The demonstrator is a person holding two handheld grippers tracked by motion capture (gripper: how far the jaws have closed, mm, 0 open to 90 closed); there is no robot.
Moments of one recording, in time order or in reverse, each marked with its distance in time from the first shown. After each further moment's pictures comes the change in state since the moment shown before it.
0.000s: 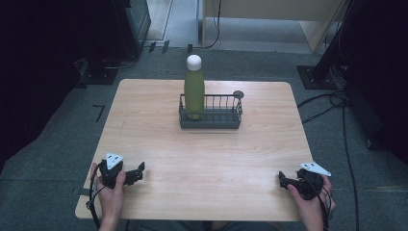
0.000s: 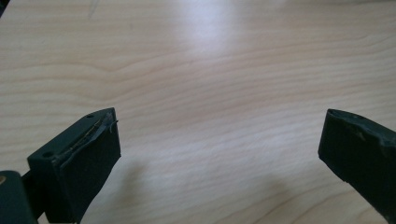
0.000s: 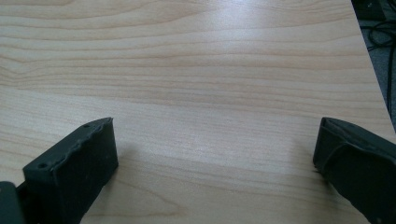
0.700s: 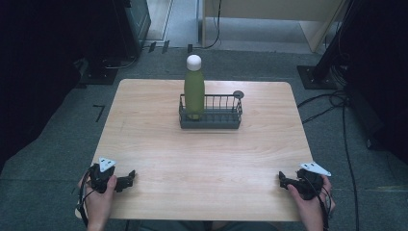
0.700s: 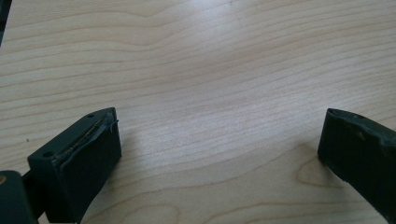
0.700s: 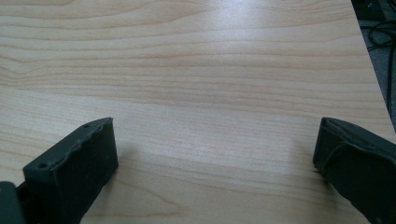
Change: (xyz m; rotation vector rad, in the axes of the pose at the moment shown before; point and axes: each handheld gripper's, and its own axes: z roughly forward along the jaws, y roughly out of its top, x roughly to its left) left arm 0.024 -0.009 -0.005 0.121 0.009 0.067; right arm 0.000 0.000 0.000 0.001 0.000 0.000
